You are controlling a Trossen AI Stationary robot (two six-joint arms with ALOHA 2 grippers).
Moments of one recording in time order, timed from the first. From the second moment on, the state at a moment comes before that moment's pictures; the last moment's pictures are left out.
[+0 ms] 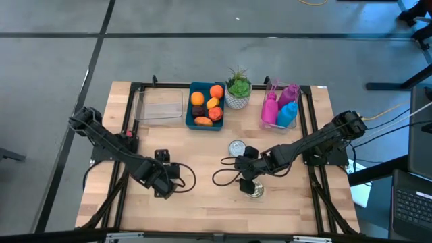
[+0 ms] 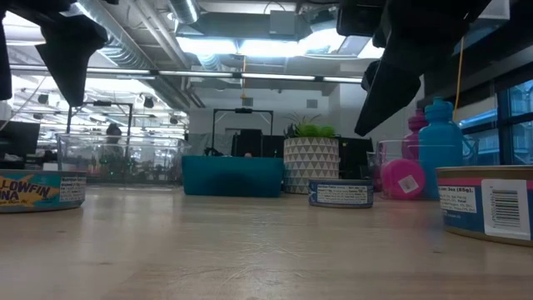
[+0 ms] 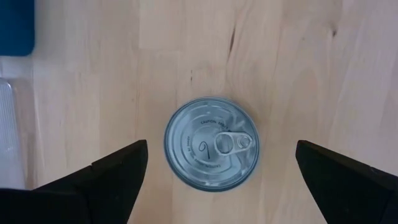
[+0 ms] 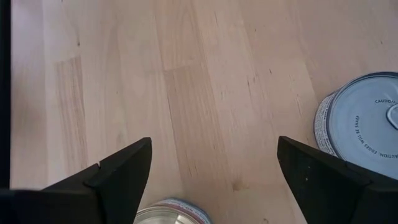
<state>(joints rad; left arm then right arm) -0.60 1.44 1.12 -1.06 -0.27 -0.67 0.41 1.63 1.06 -0.45 0.17 0.58</state>
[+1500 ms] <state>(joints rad) -0.62 1.44 1.12 -1.04 -0.30 -0.67 0.41 1.63 1.06 -0.45 0.19 0.62</state>
